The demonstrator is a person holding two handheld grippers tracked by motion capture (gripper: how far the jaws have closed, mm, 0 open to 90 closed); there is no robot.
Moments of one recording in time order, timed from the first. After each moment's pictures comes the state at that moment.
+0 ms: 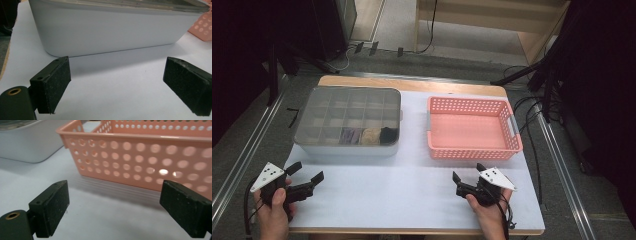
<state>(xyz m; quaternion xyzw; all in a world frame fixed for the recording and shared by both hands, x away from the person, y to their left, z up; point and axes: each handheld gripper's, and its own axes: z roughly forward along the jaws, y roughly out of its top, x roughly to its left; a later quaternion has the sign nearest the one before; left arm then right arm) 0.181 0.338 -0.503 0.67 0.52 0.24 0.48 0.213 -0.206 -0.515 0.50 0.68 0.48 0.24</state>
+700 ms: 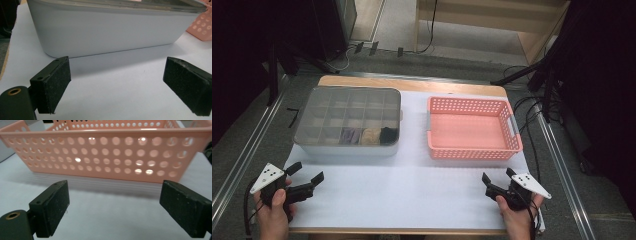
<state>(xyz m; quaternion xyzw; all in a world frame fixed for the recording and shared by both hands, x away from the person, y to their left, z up) 0.180 0.338 -0.503 0.67 0.52 0.24 0.48 0.204 -0.282 -0.519 0.55 0.64 0.46 0.27</state>
